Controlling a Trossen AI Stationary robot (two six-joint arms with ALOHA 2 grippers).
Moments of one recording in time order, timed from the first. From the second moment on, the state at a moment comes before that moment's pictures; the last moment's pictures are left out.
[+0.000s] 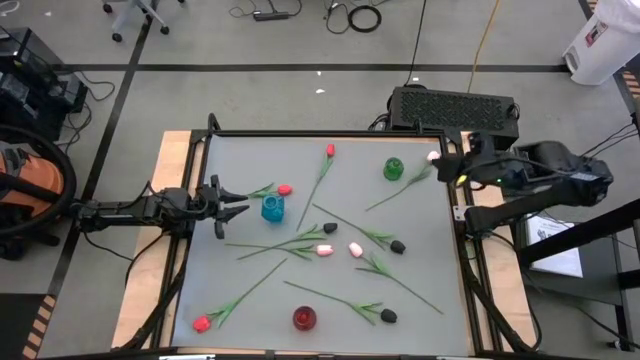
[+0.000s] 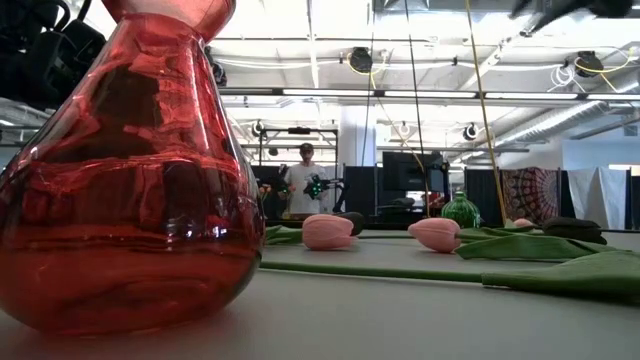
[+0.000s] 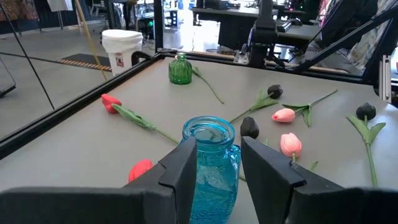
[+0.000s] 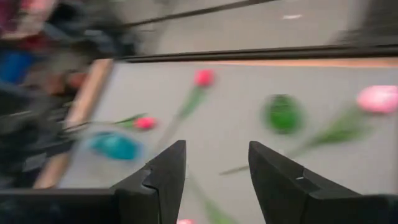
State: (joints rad) left arm 0.00 0.00 0.09 -0.25 -0.19 -0.10; right arm 0.10 0.88 1.37 -1.41 0.62 1.38
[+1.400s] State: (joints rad) left arm 0.00 0.00 0.09 -0.25 -0.19 -0.10; right arm -0.76 1.21 0.85 -0.97 0.15 1.38
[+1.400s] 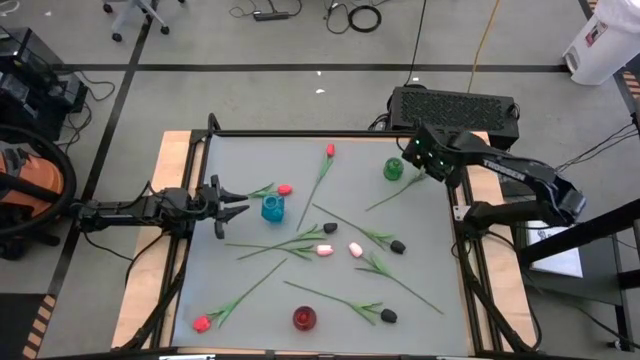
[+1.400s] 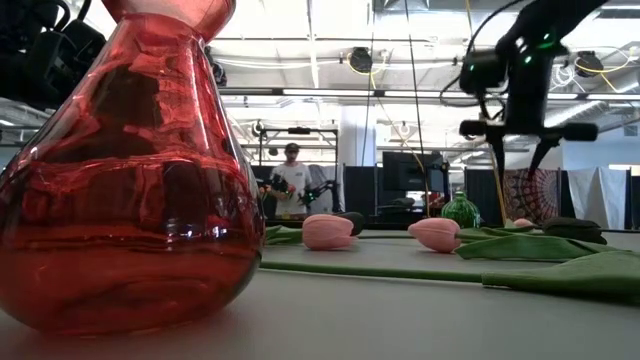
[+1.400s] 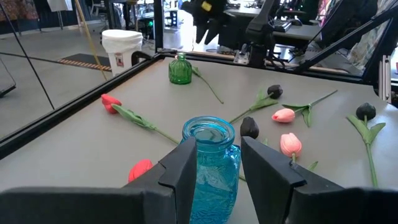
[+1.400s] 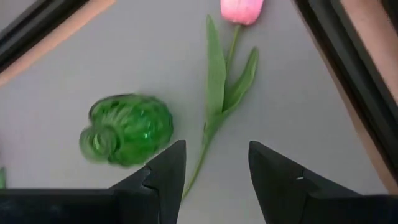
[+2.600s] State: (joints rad) left arm 0.00 0.00 0.09 -0.25 -0.19 -0.10; right arm -1.05 1.62 0.85 -0.75 0.00 0.95
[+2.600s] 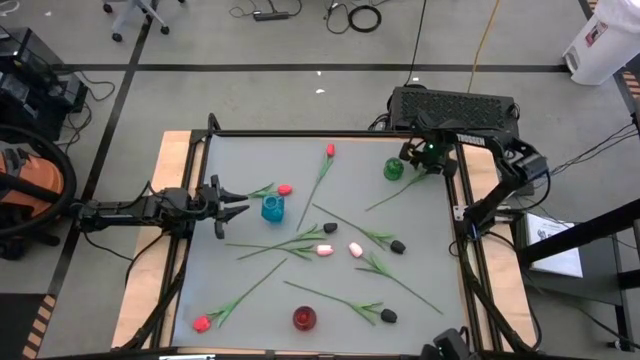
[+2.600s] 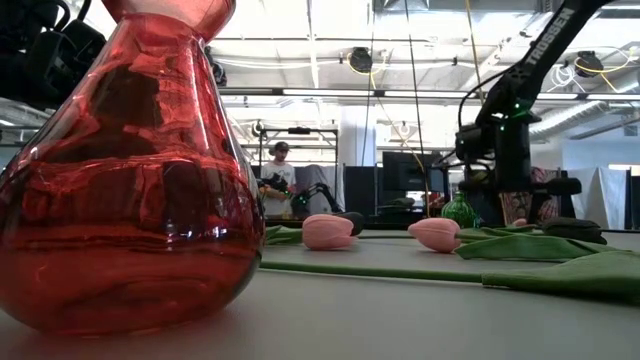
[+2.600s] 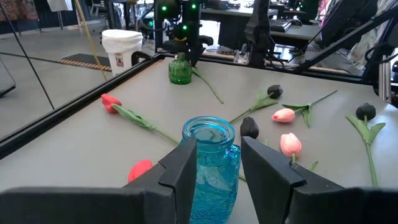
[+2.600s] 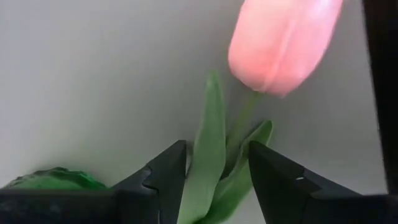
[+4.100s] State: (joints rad) left arm 0.00 0.00 0.09 -0.25 -0.19 -0.10; right arm -1.05 1.46 0.85 -0.77 0.00 0.77
